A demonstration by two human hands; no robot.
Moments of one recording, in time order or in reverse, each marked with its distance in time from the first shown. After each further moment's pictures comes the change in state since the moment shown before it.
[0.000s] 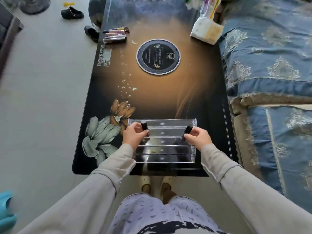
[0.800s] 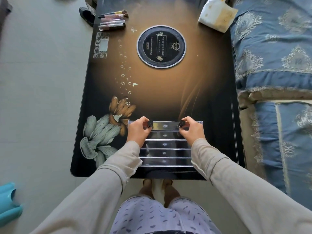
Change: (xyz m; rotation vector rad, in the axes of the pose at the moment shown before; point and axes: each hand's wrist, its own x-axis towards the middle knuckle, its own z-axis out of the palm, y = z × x) left_hand 0.042 0.009 0.017 0.258 -0.007 0.127; right_hand 0.046 -0.026 0.033 -0.264 0.025 -0.220
